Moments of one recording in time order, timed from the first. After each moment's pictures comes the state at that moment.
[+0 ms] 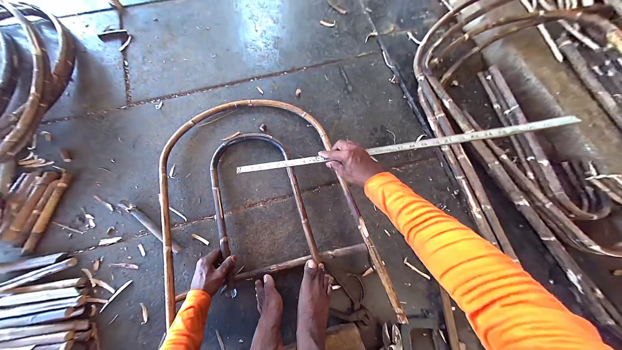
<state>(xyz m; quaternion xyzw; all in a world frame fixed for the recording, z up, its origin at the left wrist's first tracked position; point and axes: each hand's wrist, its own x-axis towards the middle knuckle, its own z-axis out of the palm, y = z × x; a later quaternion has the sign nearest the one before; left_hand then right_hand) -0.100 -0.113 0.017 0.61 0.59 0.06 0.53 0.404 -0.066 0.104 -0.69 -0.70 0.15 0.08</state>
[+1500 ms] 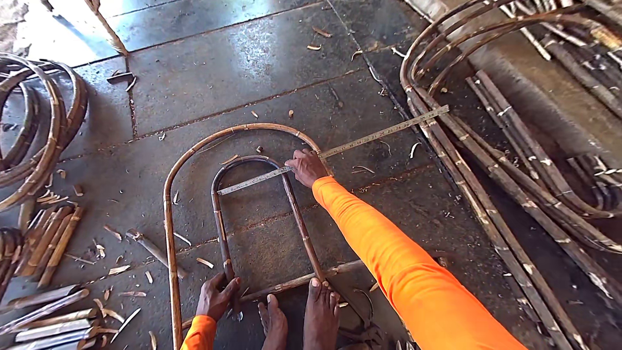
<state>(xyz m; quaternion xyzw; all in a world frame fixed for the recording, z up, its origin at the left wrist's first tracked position) -0.096 -0.112 0.019 0.59 0.58 0.07 0.55 0.352 0.028 0.048 -0.72 -0.68 0.11 0.01</state>
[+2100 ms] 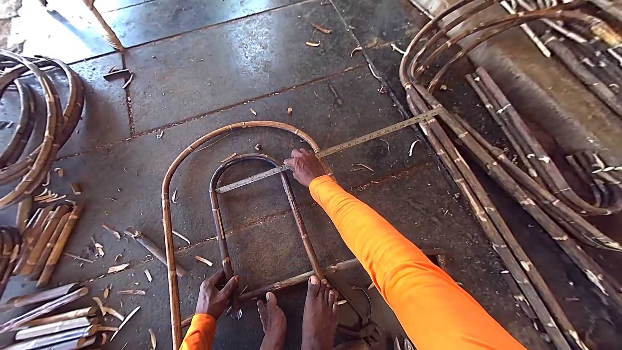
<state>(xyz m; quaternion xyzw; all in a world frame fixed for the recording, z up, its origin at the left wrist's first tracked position) -0.095 -0.114 0.019 0.59 0.59 0.07 0.55 0.346 0.027 0.048 -0.73 -0.68 0.11 -0.02</state>
